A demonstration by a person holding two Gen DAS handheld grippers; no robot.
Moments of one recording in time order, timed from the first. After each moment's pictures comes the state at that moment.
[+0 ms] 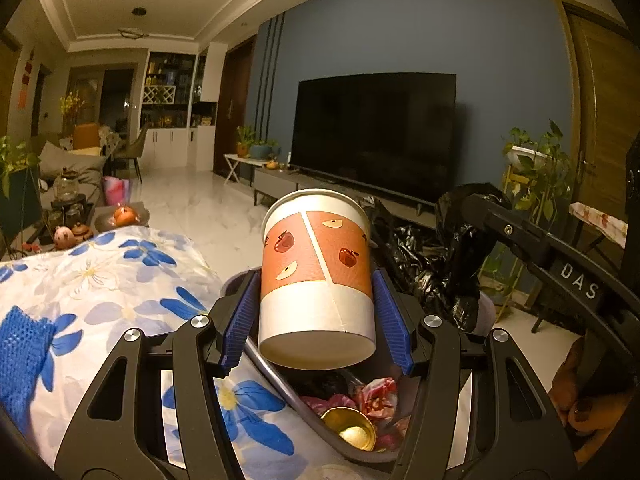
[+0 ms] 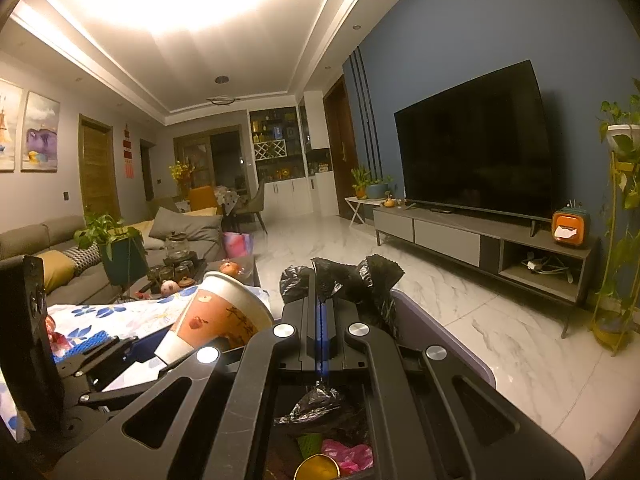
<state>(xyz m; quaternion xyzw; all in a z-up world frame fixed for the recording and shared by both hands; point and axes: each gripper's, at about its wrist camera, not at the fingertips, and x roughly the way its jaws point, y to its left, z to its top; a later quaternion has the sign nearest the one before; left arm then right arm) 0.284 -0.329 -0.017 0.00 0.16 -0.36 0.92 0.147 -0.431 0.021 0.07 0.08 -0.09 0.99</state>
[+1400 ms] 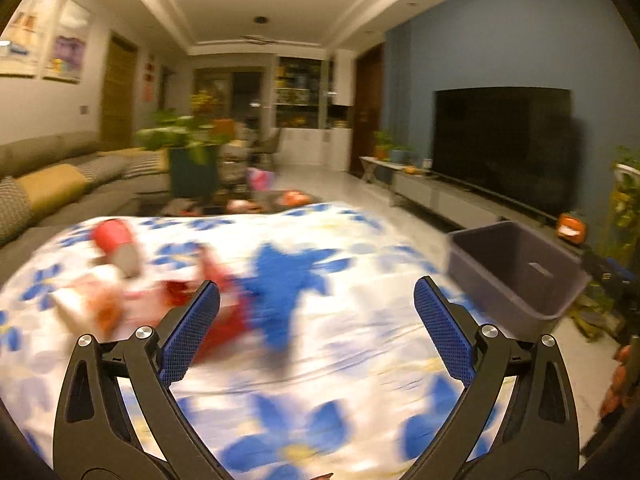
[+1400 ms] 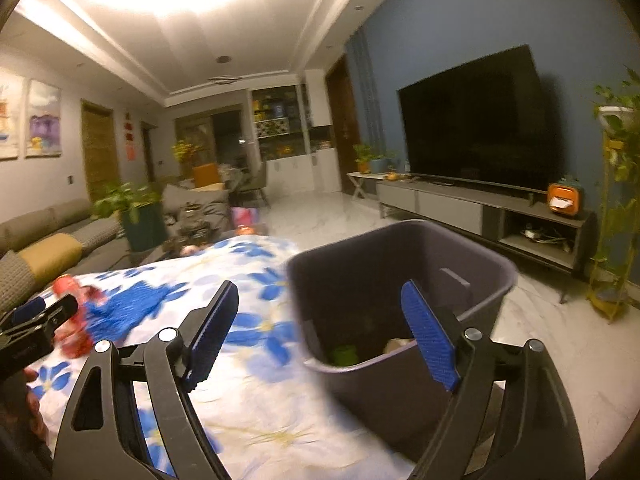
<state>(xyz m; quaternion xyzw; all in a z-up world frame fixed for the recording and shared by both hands) 0.196 -0.105 -0.021 -0.01 0.16 -0.08 0.98 0.091 -0.335 -0.014 0.08 0.12 -0.08 0.99</state>
